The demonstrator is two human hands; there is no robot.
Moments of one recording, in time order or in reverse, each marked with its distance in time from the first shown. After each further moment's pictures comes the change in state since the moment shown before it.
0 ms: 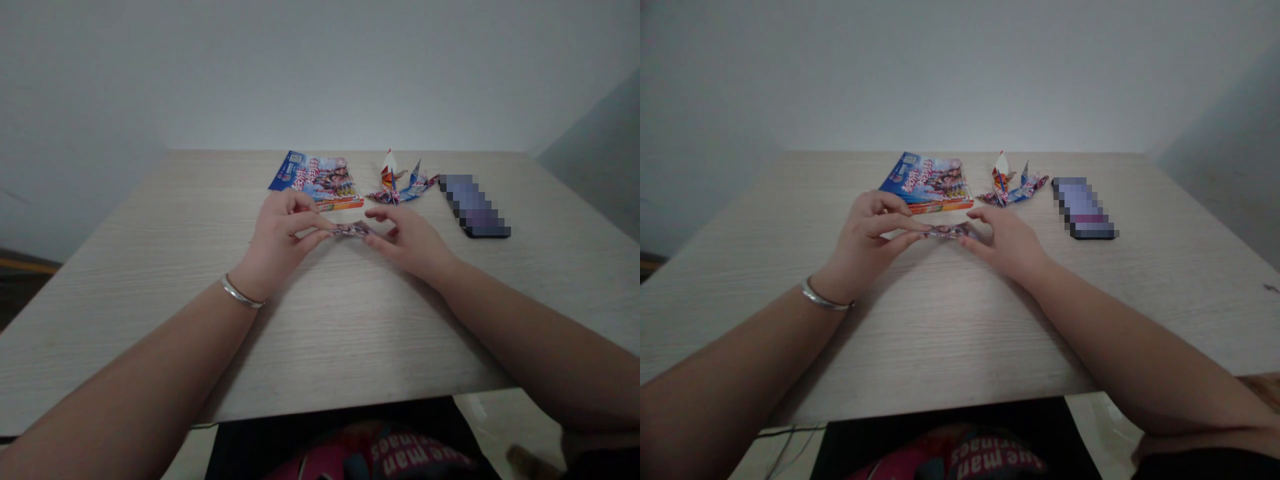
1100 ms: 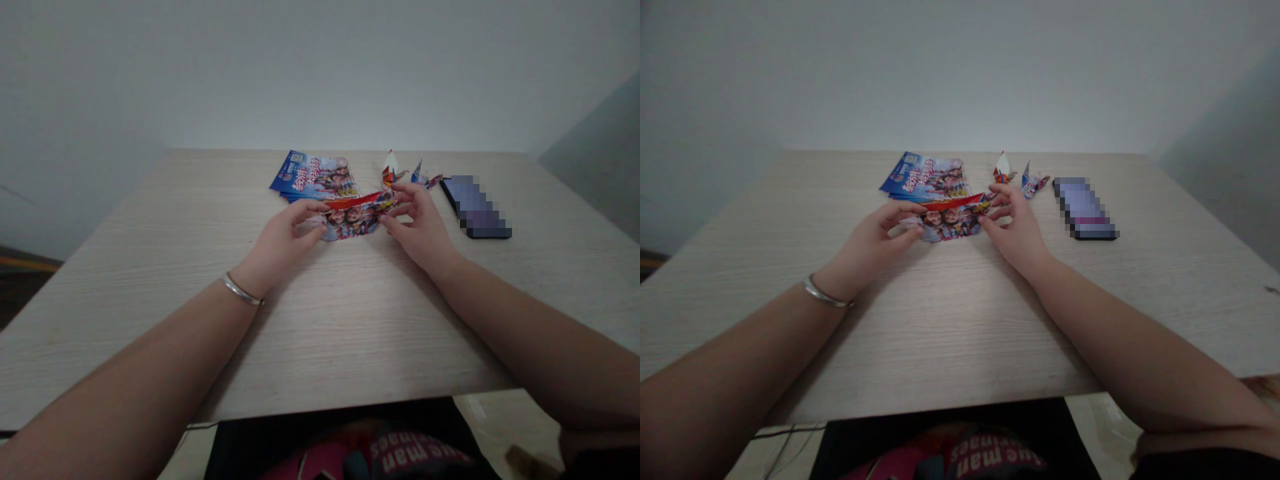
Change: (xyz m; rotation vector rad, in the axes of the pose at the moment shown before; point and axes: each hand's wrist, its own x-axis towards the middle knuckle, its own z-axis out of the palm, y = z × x) left_hand -0.004 0.001 0.011 -0.373 -0.111 -0.431; right_hand 0.005 0.016 0.012 0.413 0.242 0.211
